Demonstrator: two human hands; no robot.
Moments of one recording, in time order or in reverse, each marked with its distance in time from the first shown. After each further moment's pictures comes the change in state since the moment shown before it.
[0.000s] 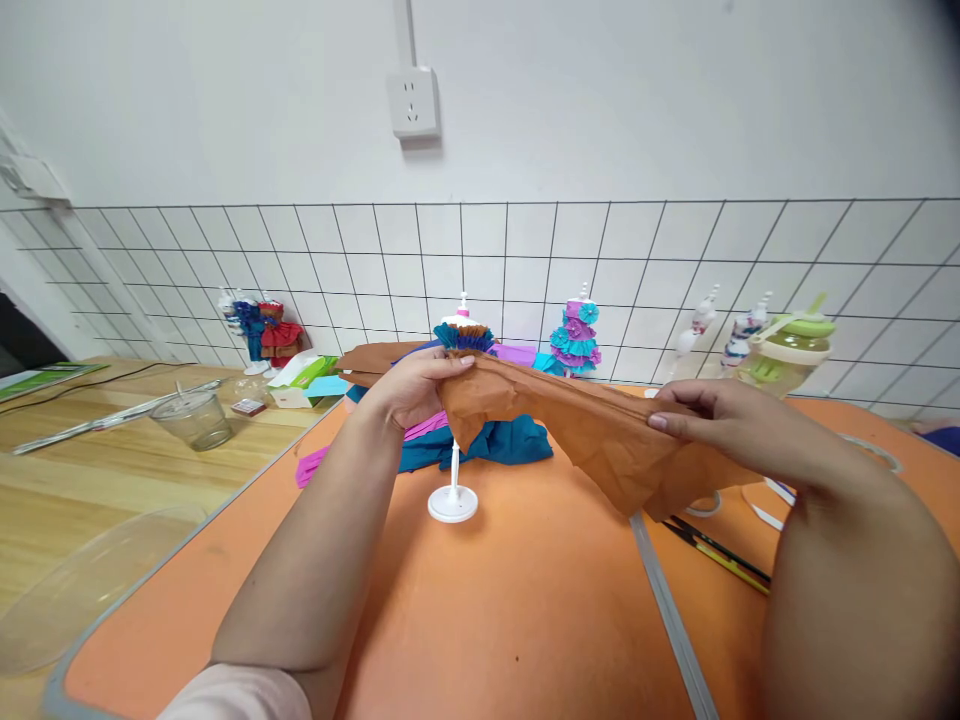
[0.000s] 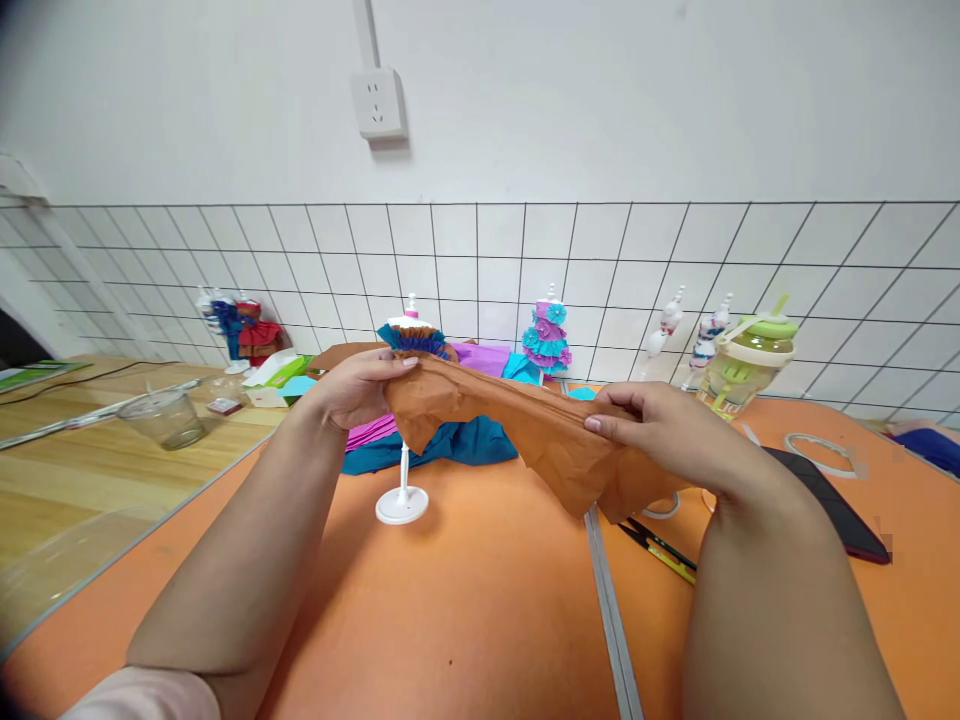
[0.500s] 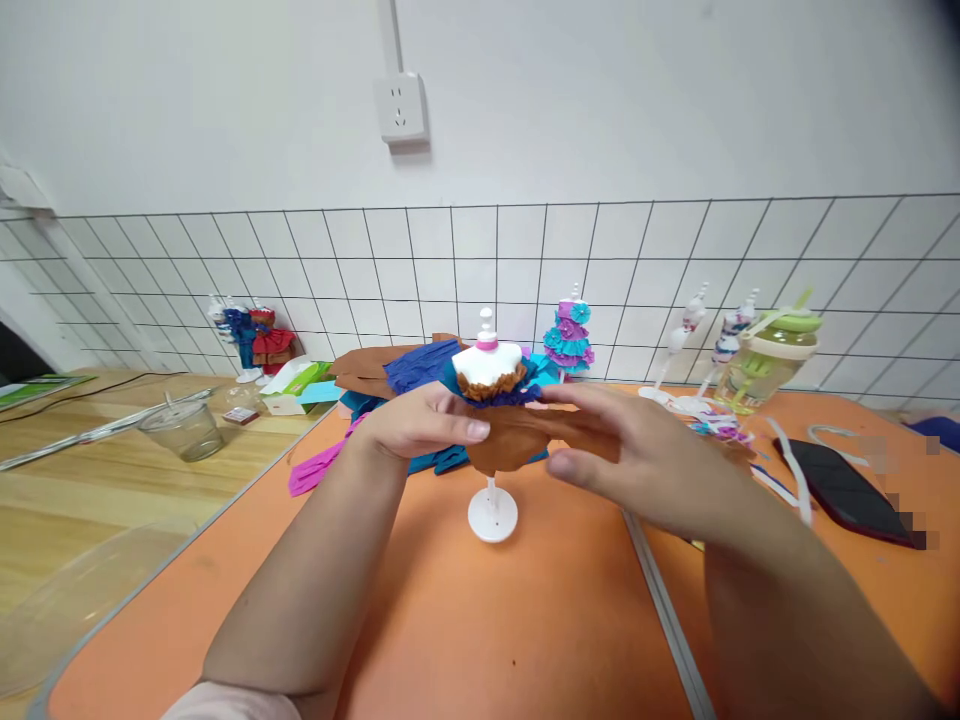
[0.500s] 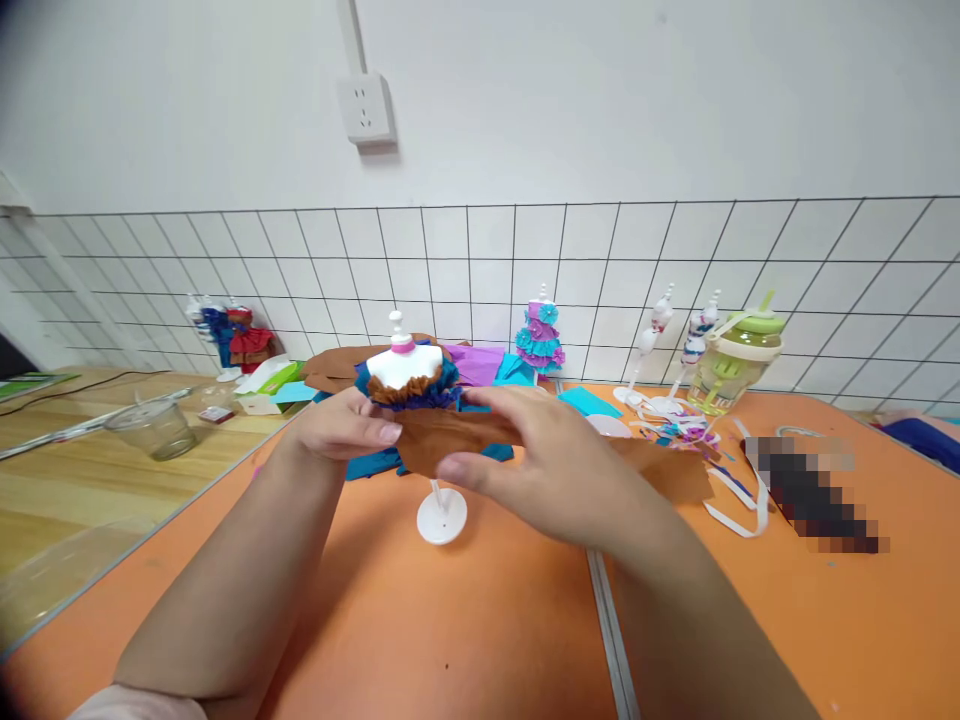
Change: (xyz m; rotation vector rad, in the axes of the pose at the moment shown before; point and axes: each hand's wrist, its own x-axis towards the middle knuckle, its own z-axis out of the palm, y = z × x) left_hand -0.021 -0.009 0.028 0.206 -0.512 0.056; right_hand -0.021 -0.090 0.038 0.160 0.108 -0.317
